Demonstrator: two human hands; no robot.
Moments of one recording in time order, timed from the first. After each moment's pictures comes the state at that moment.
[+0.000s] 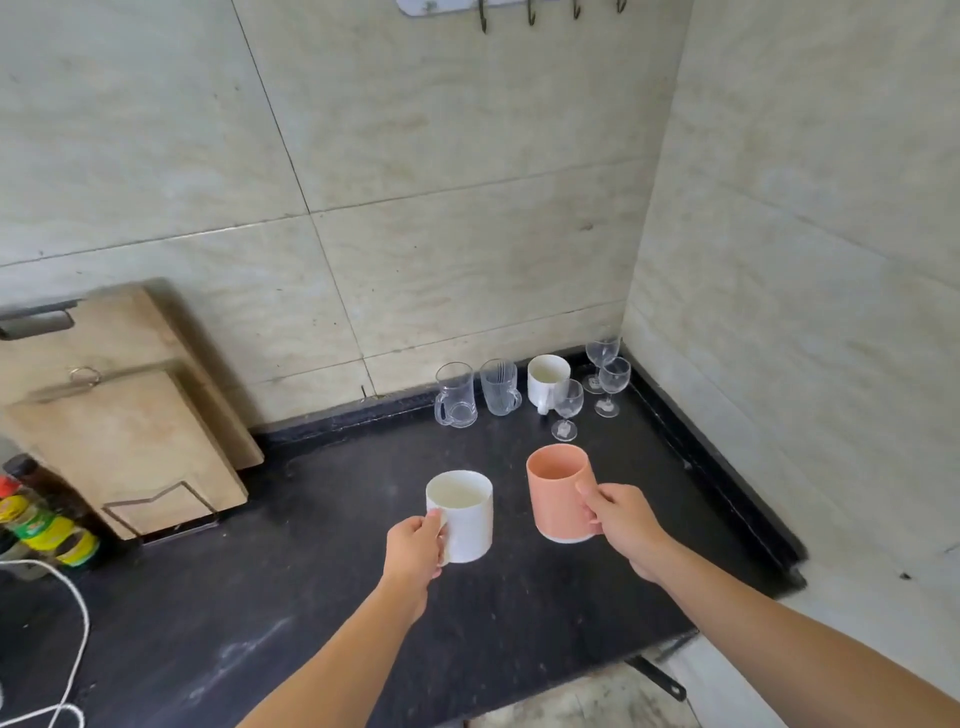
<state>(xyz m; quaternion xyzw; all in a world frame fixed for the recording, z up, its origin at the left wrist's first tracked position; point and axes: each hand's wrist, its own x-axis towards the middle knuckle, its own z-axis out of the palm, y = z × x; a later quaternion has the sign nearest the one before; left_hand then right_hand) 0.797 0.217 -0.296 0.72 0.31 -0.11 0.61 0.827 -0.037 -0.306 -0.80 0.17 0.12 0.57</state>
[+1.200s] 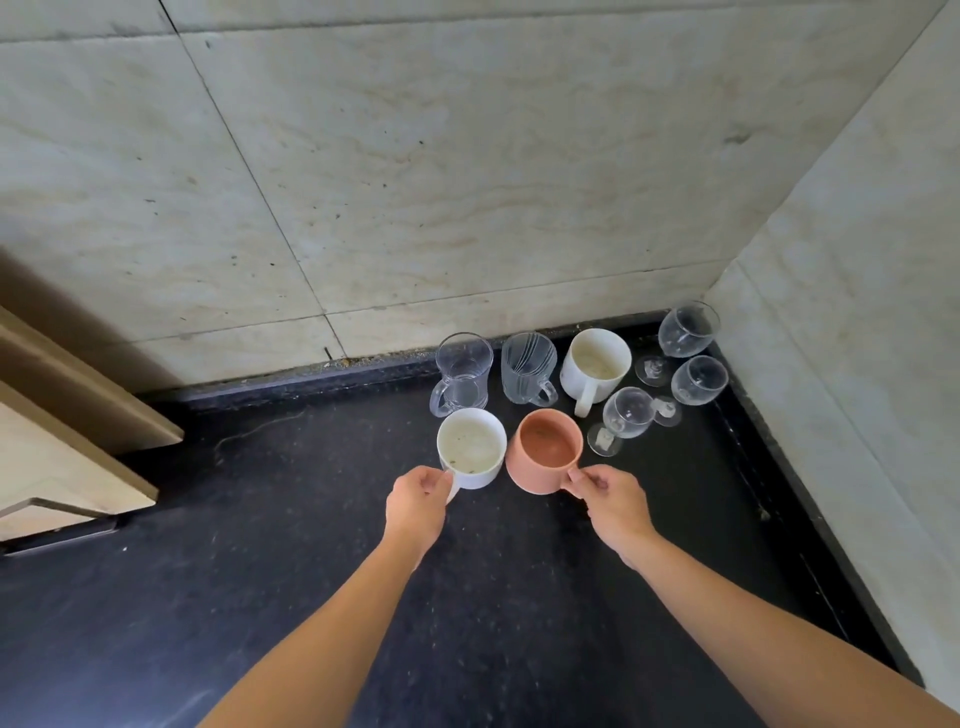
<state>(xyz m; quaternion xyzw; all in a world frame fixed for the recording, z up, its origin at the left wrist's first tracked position) 0.998 0.234 -0.415 0.79 0.31 -0.15 0.51 1.012 -0.006 -0.424 -0.85 0.19 0.15 0.47</state>
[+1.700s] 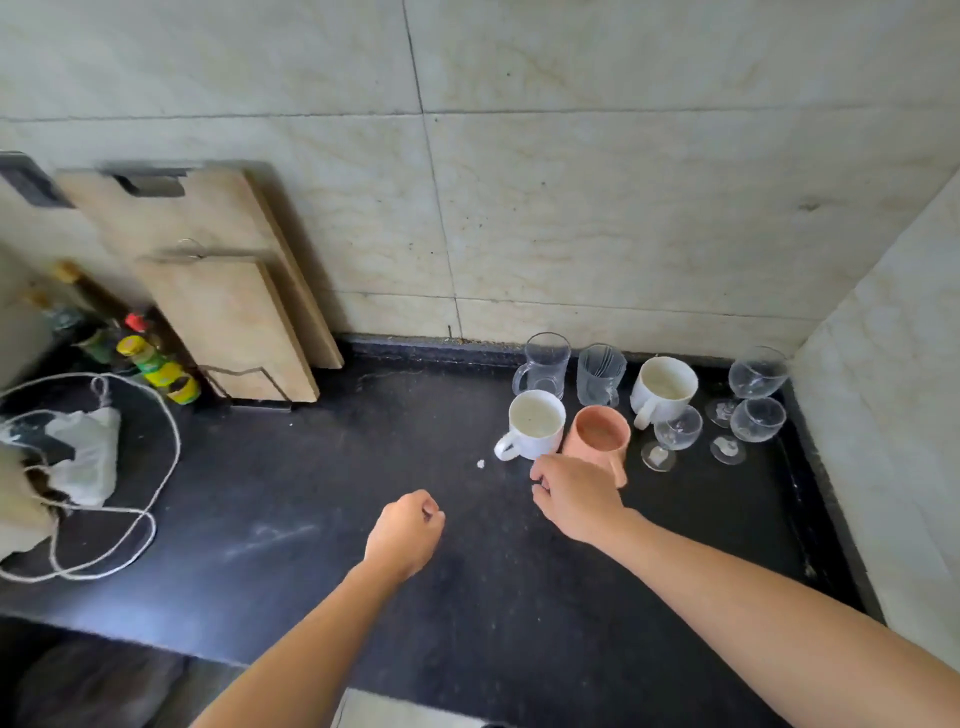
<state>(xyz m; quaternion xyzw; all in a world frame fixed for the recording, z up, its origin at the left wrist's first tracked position) 0.842 0.245 -0.344 0.87 0.33 -0.13 0.34 0.967 0.043 -0.338 -0.93 -0.31 0.14 0.15</state>
